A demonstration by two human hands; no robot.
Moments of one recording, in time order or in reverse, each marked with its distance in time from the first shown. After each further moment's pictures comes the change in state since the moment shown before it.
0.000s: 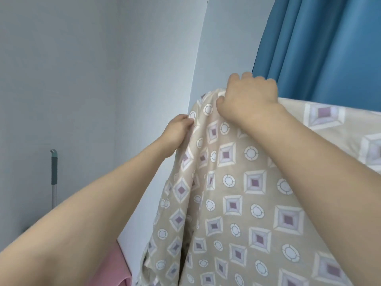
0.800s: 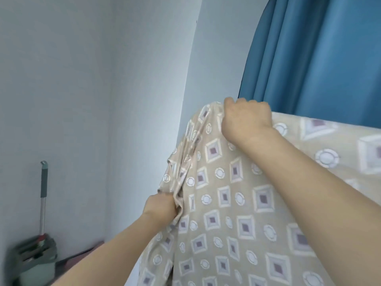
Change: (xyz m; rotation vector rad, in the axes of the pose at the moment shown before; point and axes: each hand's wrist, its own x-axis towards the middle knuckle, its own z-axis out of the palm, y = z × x) left_hand -0.085 -0.120 0.029 1.430 -0.217 -0.014; right_hand -0.011 0.023 0.013 -0.068 0.007 -0.039
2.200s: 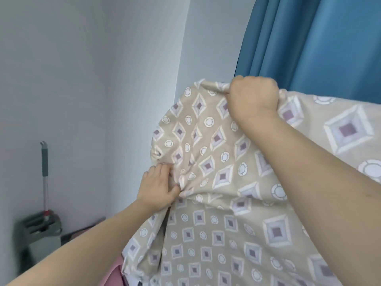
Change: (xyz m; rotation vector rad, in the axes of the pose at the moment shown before) left_hand -0.032 0.002 0.027 -0.362 0.519 0.069; right_hand -0.019 0.024 -0.008 -0.032 0.069 0.036
